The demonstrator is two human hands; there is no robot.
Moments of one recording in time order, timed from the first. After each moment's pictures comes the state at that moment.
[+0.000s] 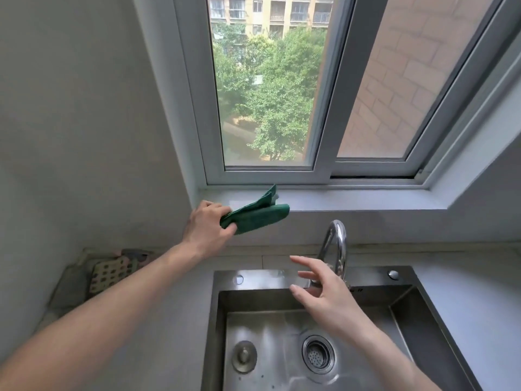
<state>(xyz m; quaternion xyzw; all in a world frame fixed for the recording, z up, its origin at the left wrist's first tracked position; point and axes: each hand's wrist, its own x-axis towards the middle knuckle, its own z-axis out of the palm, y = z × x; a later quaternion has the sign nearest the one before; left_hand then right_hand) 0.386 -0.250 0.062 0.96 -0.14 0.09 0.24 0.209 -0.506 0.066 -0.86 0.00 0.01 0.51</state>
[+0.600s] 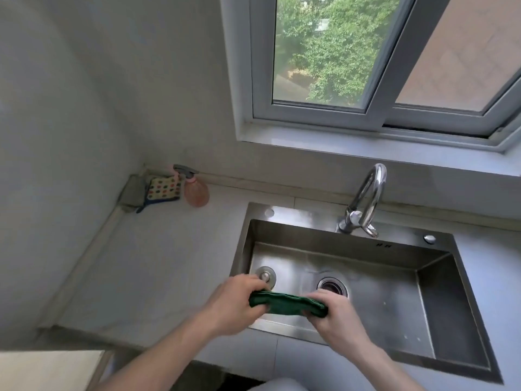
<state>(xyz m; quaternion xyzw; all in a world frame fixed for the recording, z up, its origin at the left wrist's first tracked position) 0.097 -0.247 -0.039 0.93 -0.12 -0.16 0.29 0.085 -0.509 -0.065 -0.90 -0.09 0.13 0.40</state>
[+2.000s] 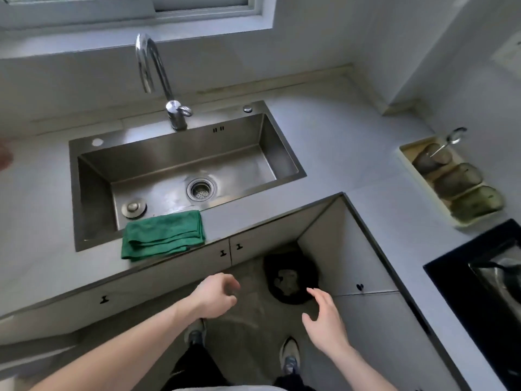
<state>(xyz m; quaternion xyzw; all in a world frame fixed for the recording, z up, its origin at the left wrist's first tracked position) -0.156 -0.453 -0.157 0.84 -0.20 -0.47 0.20 -0.368 -0.680 -0.176 -0.83 0.38 0.15 0.37</state>
